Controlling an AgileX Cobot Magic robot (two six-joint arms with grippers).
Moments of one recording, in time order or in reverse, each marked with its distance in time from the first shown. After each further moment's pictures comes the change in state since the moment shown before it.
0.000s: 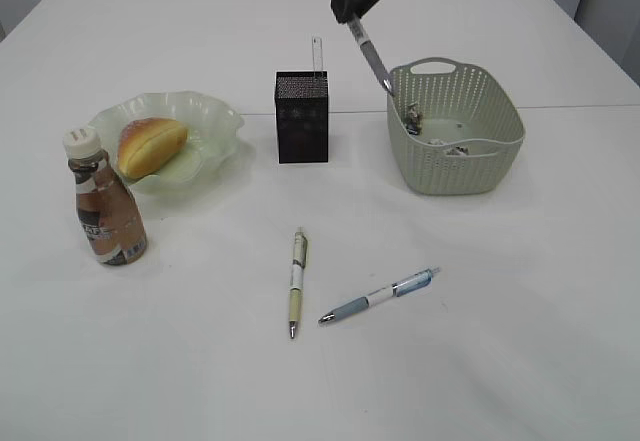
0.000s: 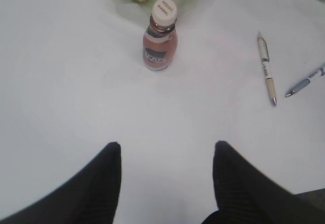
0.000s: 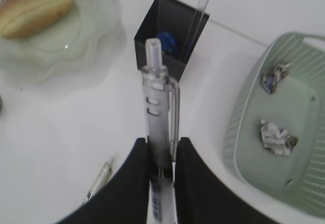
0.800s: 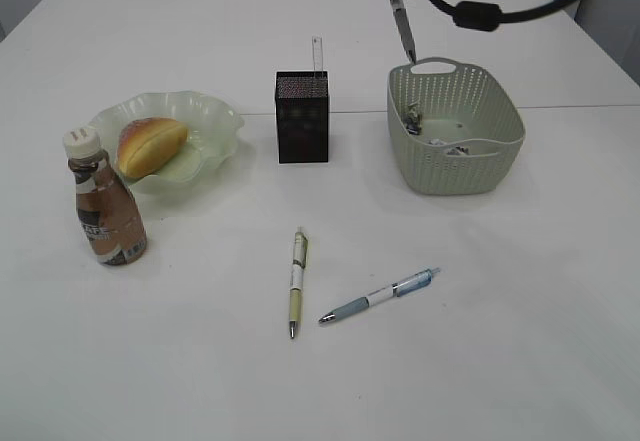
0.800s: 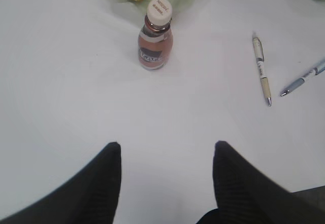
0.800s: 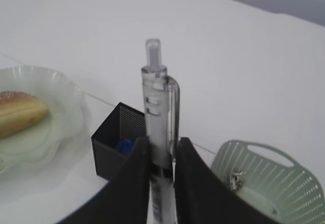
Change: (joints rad) left arm 0.000 0.000 0.000 -0.014 0.000 0.000; right arm -0.106 -0.290 0.648 -0.053 -0.863 -0.050
